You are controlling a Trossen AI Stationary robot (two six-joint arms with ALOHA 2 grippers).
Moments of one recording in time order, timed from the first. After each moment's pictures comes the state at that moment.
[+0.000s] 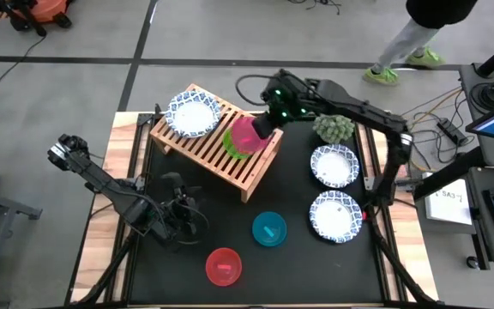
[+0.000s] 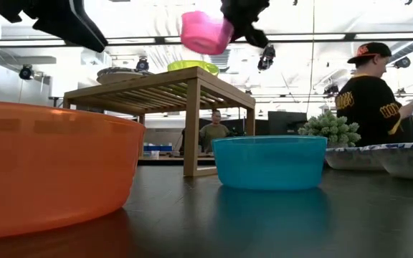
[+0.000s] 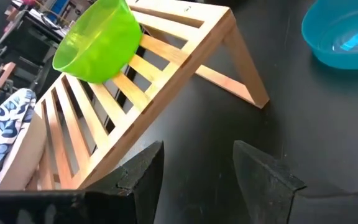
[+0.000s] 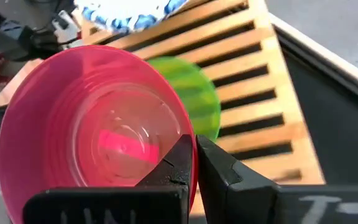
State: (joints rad) left arm -0.64 1.31 1.00 -0.92 -0.98 -0.51; right arm -0.38 1.80 2.02 -1.05 -0.13 0.46
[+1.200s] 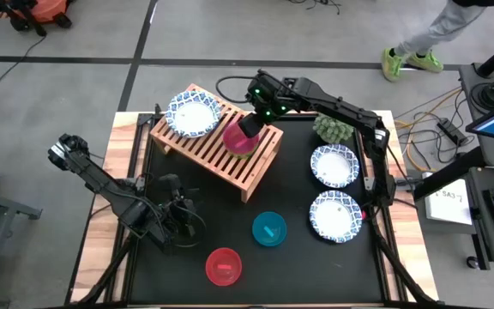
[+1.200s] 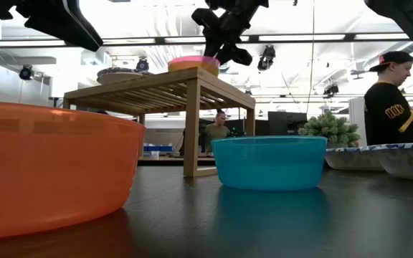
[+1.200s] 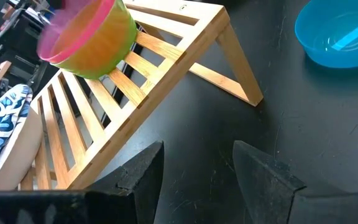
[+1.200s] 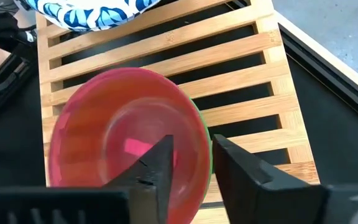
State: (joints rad) left arm -0.67 1.31 1.00 -0.95 -0.98 -0.56; right arm -0.41 2.01 2.20 -1.12 -0.13 0.39
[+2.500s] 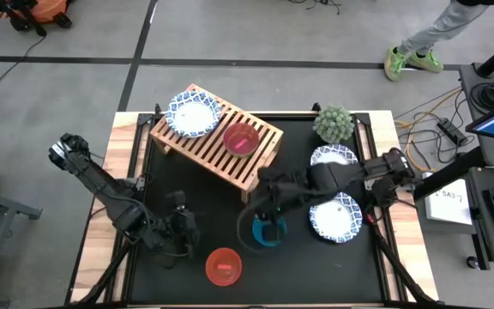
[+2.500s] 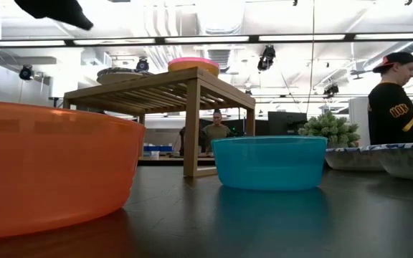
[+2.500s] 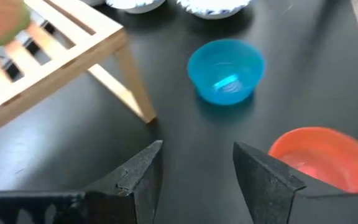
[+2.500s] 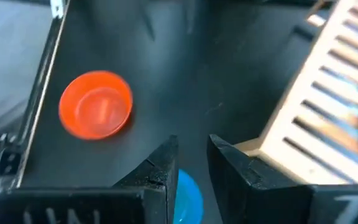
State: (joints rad) left arm -0.75 1.31 1.00 -0.66 -0.77 -0.69; right arm 0.28 1.85 2.05 -1.06 0.16 0.14
